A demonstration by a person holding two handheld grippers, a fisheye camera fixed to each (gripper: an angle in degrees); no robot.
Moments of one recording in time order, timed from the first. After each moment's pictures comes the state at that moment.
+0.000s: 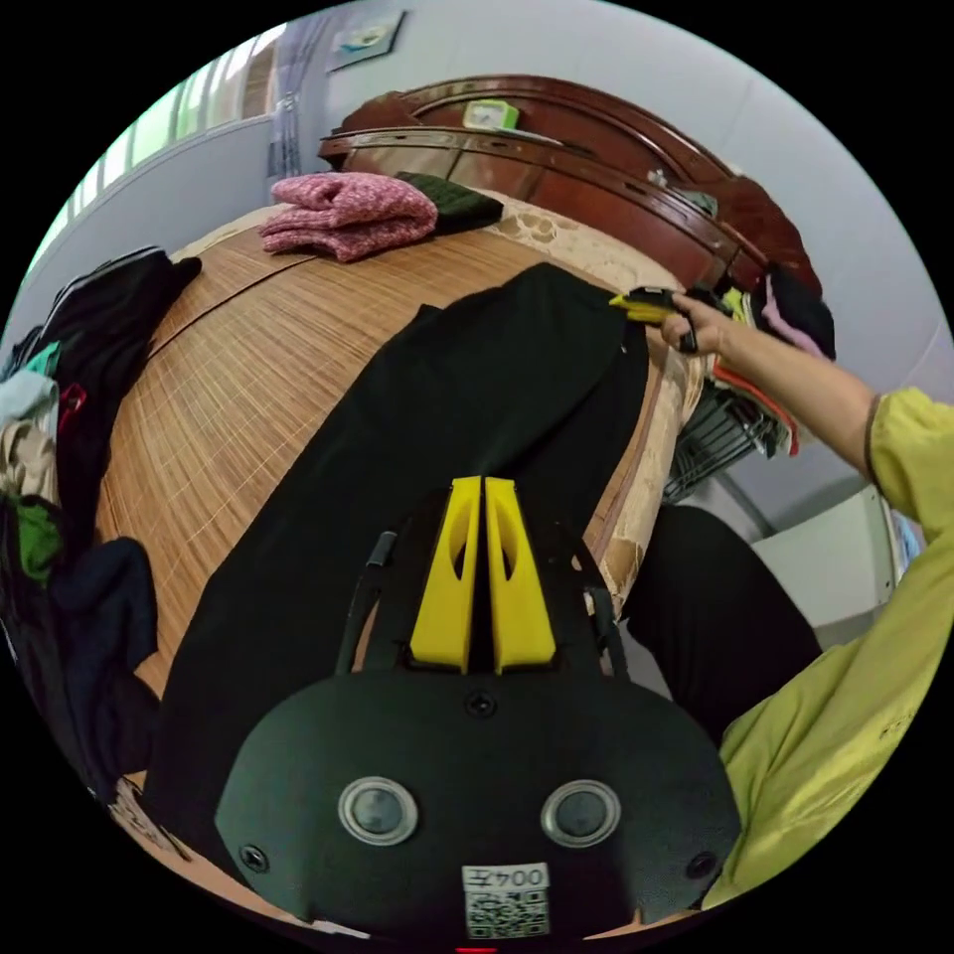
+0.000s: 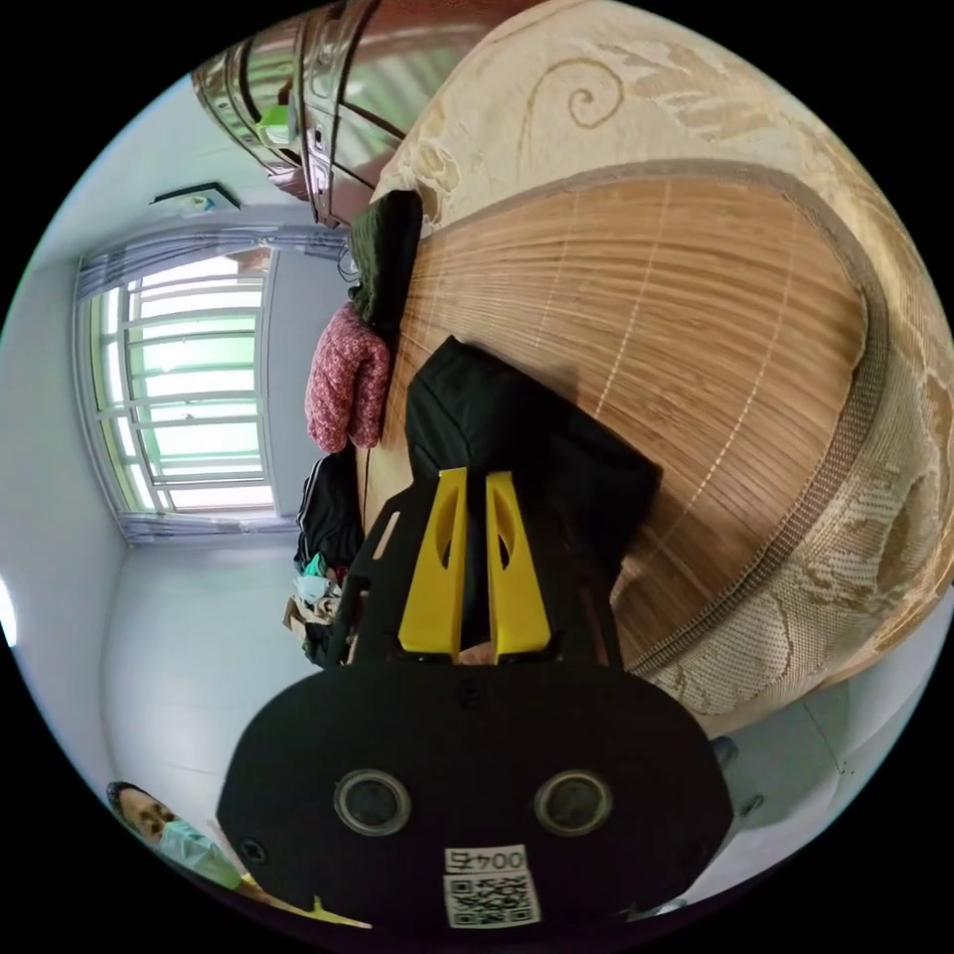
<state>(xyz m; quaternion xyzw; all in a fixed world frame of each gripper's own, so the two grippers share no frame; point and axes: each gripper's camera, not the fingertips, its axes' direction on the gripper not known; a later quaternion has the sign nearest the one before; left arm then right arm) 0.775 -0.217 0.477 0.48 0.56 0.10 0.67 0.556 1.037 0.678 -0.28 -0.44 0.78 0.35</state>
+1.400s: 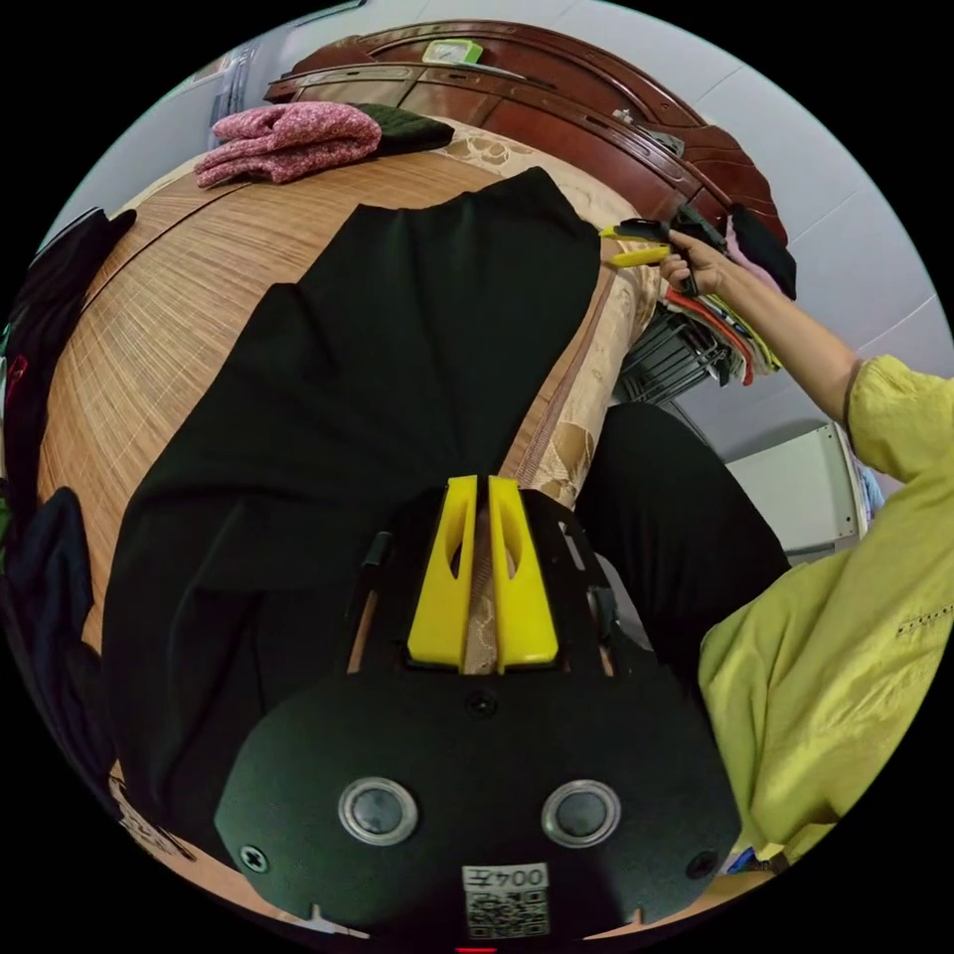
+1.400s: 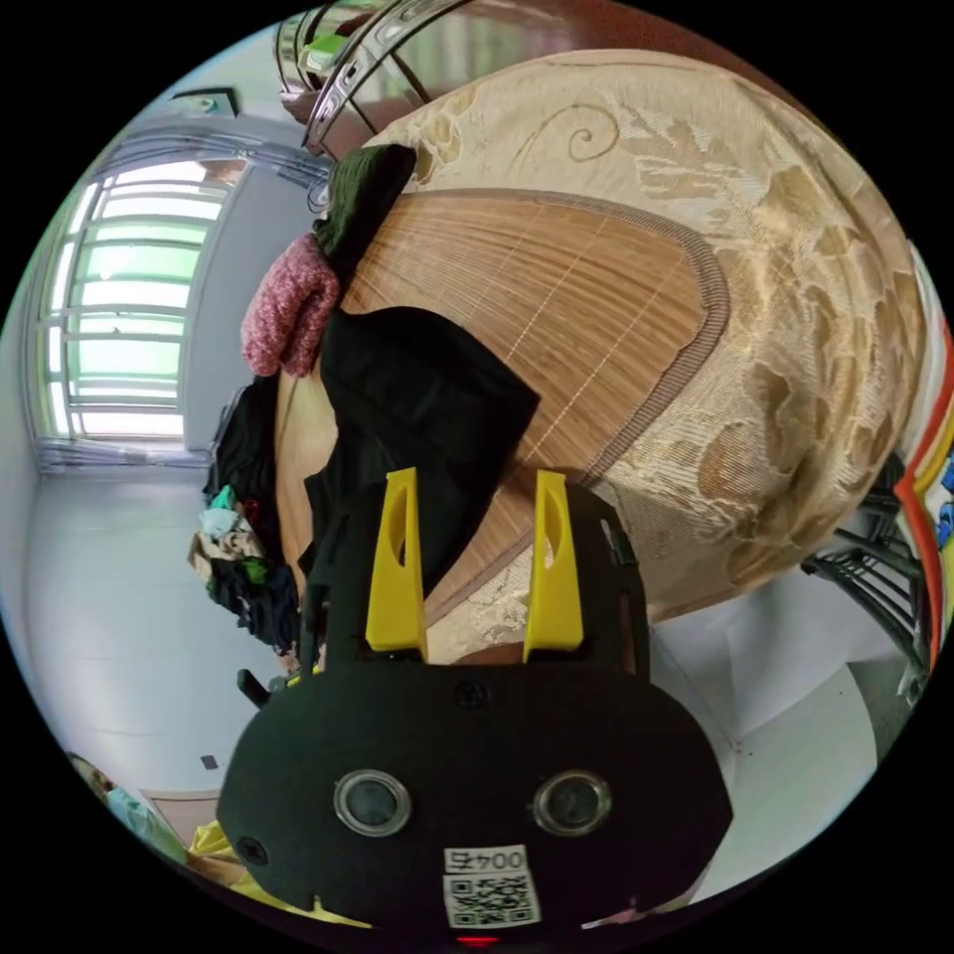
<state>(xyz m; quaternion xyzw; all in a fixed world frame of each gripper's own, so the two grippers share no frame) 0.791 -0.226 0.537 0.43 0.57 0.21 0.67 0.532 1.027 0.576 -0.38 -0.45 0.68 0.43</state>
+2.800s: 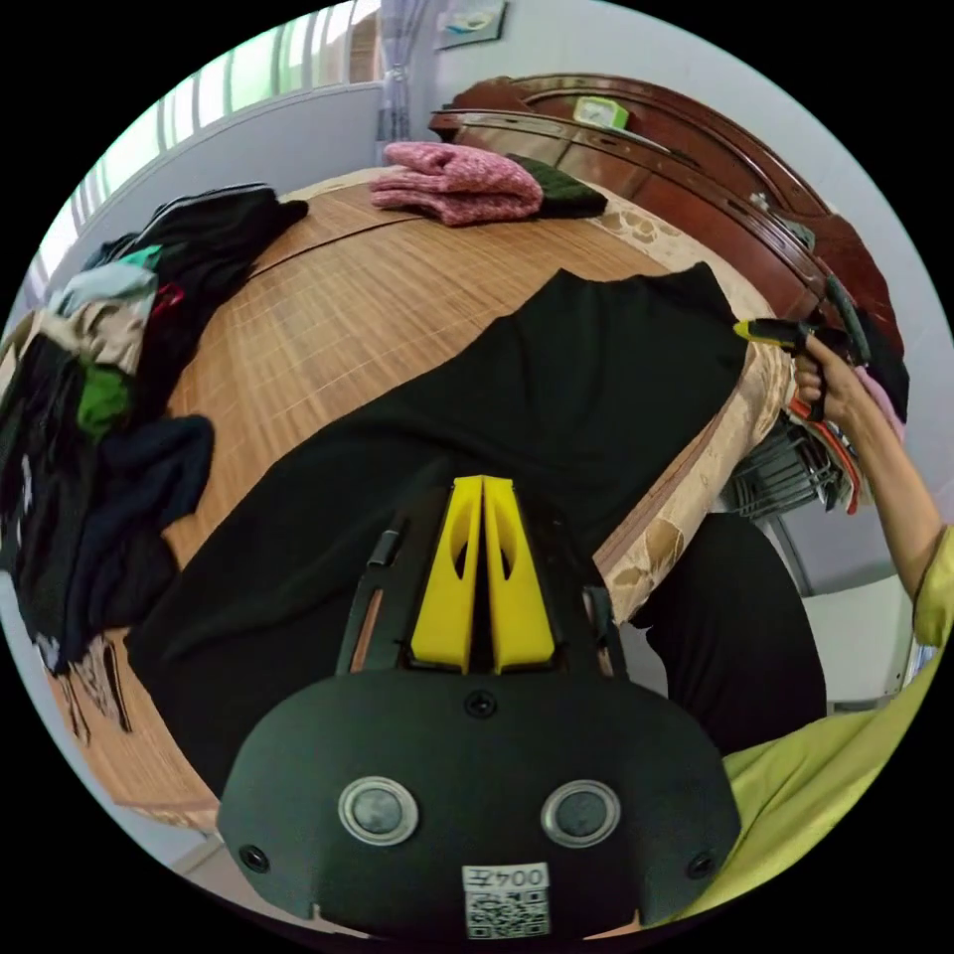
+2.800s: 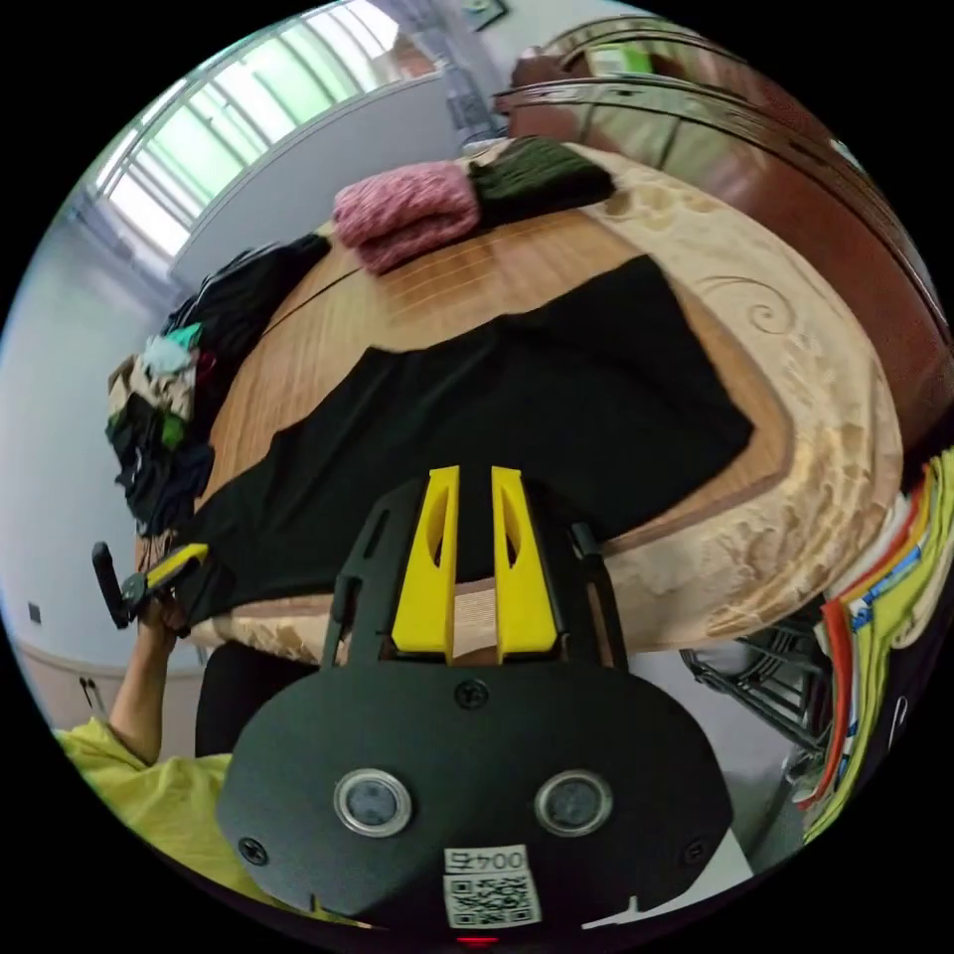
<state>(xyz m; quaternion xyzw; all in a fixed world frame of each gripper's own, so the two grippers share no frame) 0.749 -0.078 0.664 0.41 0.53 -0.02 0.74 0.335 0.788 0.531 -0.35 -0.45 0.48 0.66</state>
